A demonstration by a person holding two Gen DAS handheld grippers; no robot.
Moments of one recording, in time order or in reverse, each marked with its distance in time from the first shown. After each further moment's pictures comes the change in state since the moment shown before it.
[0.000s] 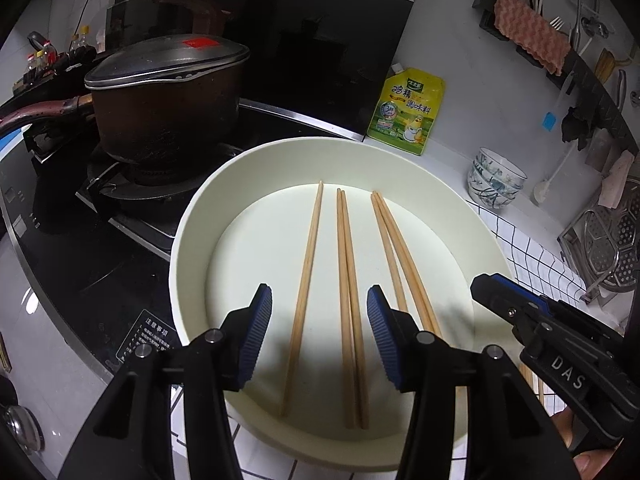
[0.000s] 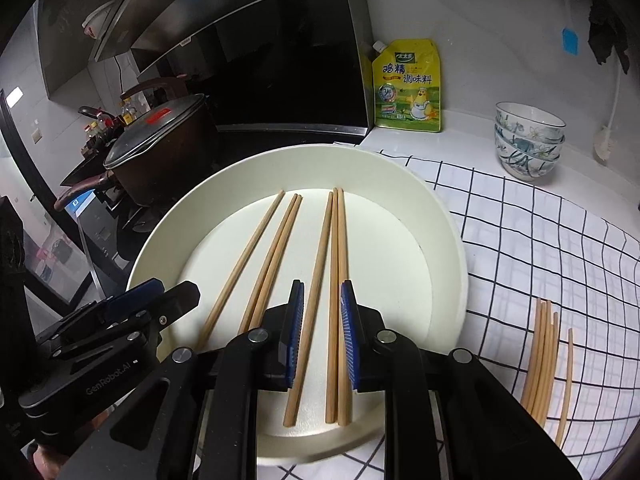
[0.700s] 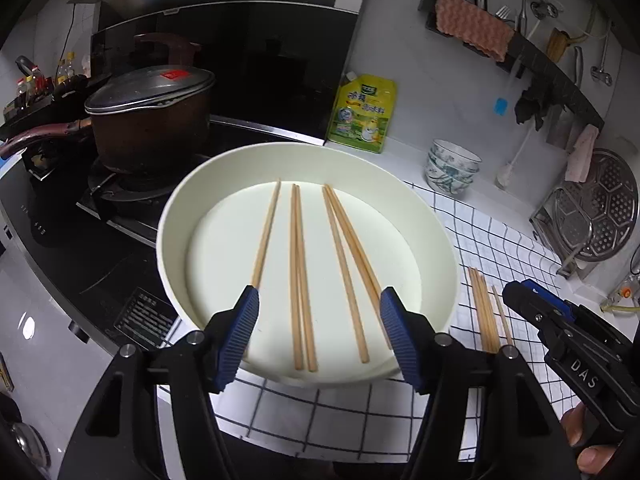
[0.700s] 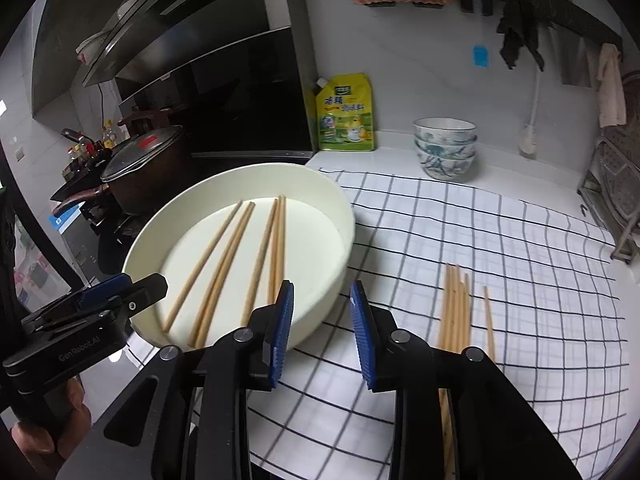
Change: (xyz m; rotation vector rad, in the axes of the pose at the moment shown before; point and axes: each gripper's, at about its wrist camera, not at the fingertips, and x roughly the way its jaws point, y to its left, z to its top) left arm -0.049 -0.039 -0.033 0.075 -0.039 -0.049; right arm -0.088 -0.038 -0.055 0.042 -0.118 -0.126
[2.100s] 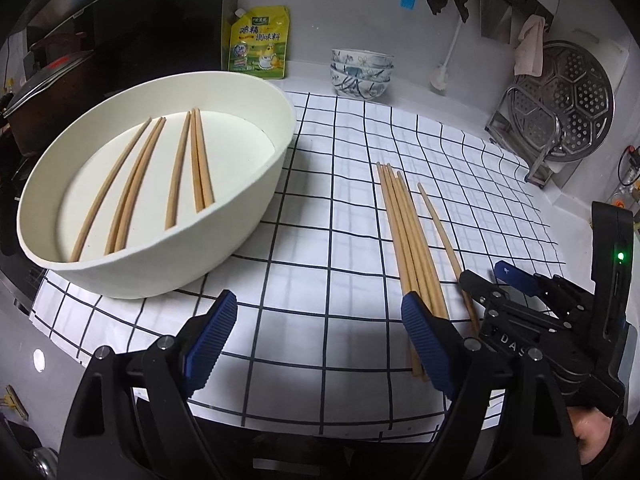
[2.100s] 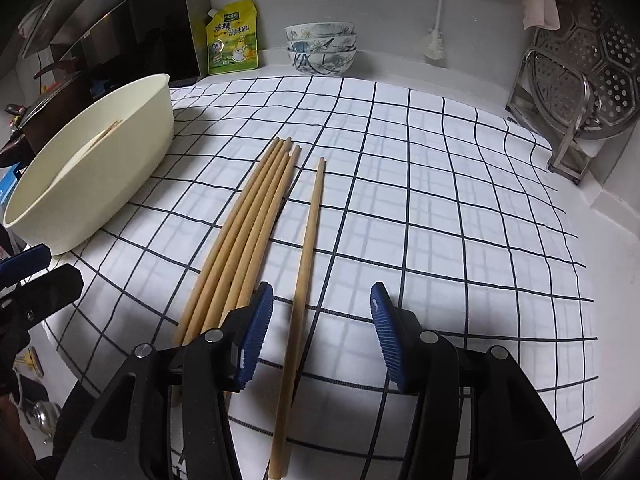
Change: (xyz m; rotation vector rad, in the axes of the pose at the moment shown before) left arm 0.044 -0.135 -0.081 0.175 0.159 -0.059; right arm 0.025 -0.139 -0.088 0.030 0.178 -0.190
